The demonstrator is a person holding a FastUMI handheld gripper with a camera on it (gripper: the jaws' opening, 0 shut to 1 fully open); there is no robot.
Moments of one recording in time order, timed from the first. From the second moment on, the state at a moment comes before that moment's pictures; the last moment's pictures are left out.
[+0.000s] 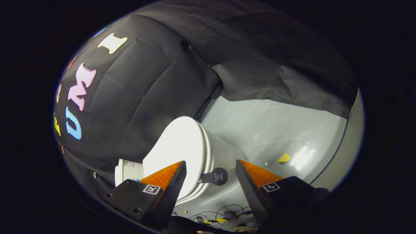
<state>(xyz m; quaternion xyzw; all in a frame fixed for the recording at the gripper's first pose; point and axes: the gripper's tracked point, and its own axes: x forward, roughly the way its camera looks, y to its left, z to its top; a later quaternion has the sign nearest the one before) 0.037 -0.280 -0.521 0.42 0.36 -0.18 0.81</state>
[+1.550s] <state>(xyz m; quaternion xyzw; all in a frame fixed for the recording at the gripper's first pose) 0.052 -0.255 -0.570 0.49 0.38 -0.10 0.78</state>
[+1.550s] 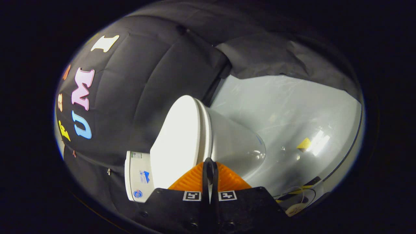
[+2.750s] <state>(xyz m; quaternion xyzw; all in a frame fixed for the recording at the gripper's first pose) 0.080 -0.189 -0.370 0.29 0.30 -0.06 0.91</state>
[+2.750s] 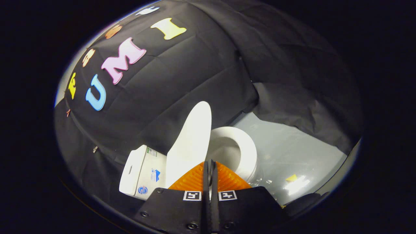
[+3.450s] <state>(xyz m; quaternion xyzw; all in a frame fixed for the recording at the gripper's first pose) 0.099 -0.042 -0.245 0.19 0.22 -0.01 0.96</state>
